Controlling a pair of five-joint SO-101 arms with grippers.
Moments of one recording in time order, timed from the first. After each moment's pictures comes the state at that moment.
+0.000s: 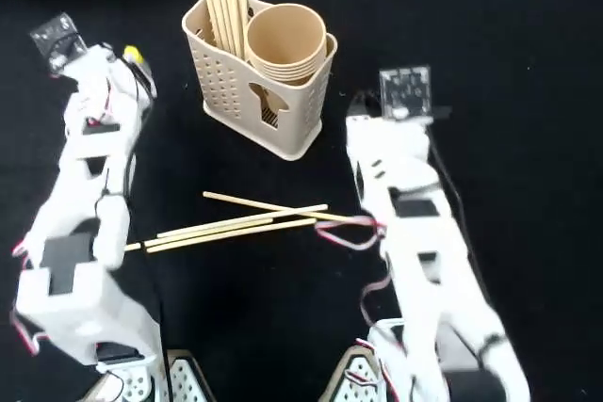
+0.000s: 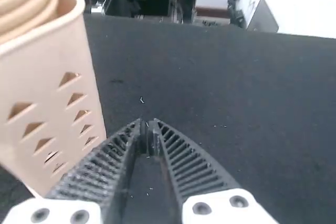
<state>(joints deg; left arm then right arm) -12.6 12.3 22.0 -4.3 23.3 -3.2 -35.6 68.5 -3.1 3.8</state>
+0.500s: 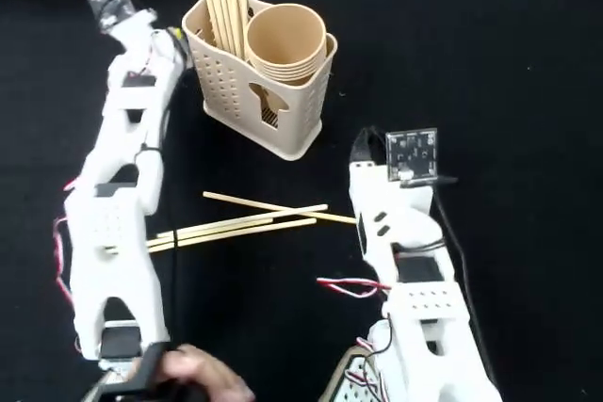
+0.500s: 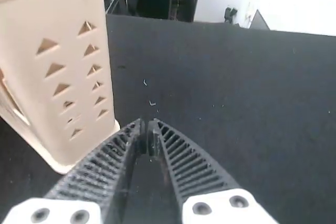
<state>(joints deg) -5.6 47.1 -25.5 17.5 23.7 -3.3 -56.5 87.8 -3.1 3.7</state>
